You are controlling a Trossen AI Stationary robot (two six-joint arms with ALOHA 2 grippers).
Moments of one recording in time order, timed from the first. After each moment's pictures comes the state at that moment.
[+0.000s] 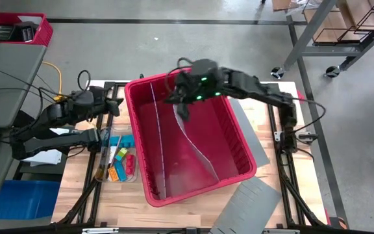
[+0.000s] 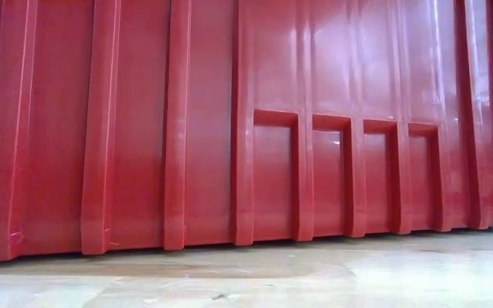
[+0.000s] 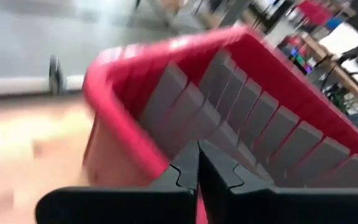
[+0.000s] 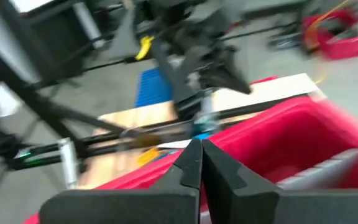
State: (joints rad) left arm 0.37 0.47 0.81 -0.84 -0.34 -0.74; right arm -0.12 1.98 2.34 -0.77 -0.17 0.15
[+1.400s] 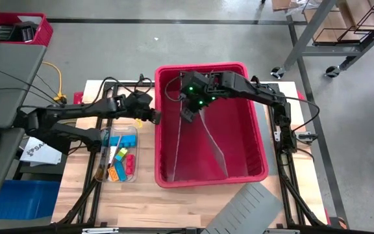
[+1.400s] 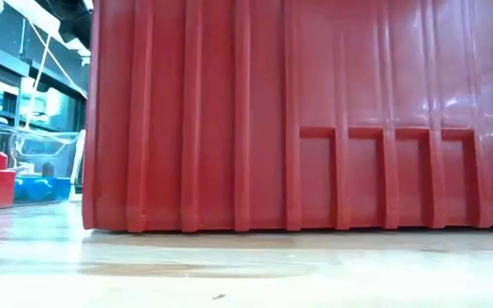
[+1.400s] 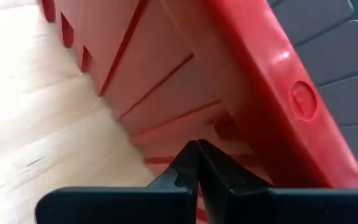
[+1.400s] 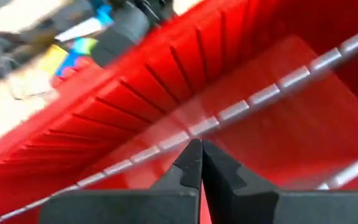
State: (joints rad) left arm 0.35 1.15 0.76 -0.40 -0.03 -0.77; right arm -0.17 2.04 2.34 -1.29 0.01 0.35
